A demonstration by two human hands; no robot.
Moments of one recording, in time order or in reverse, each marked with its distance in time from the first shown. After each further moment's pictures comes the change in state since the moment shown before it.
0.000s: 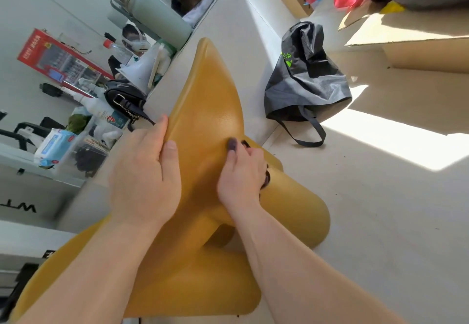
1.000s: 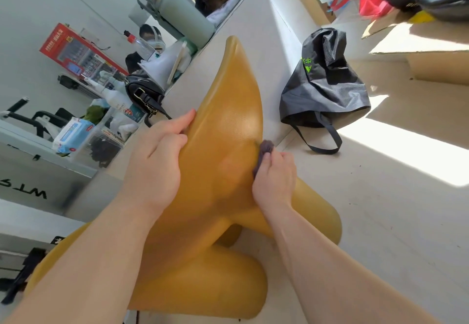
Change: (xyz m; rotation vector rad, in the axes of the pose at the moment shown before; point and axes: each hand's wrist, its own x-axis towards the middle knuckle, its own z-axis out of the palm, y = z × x) left_hand 0.003 0.001 -0.024 -0.621 -0.109 -0.321; right_hand 0.019 0.039 0.000 -0.084 0.063 -0.032
